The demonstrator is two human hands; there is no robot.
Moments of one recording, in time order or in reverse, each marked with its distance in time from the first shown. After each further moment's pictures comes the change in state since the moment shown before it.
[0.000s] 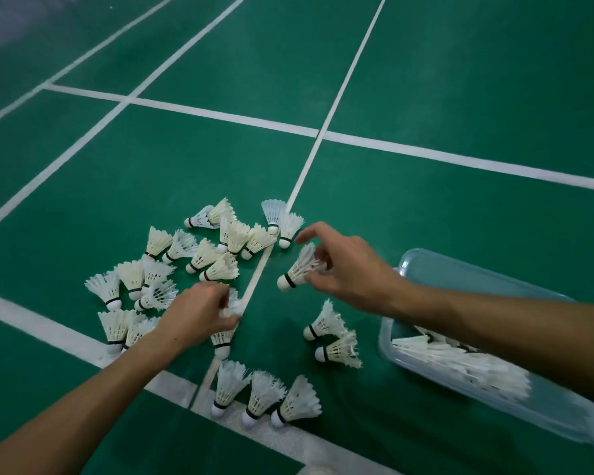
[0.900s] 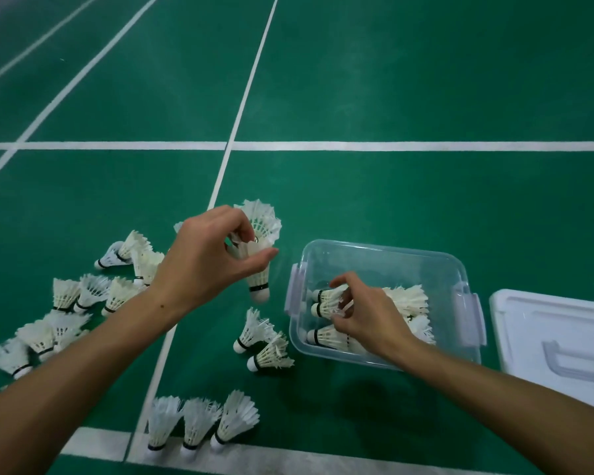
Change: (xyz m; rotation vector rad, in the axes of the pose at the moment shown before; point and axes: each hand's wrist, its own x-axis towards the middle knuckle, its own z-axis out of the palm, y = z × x) left_hand 0.061 0.205 -0.125 -0.380 0.419 0.560; right_hand -0.133 0.144 0.006 -0.006 0.265 0.409
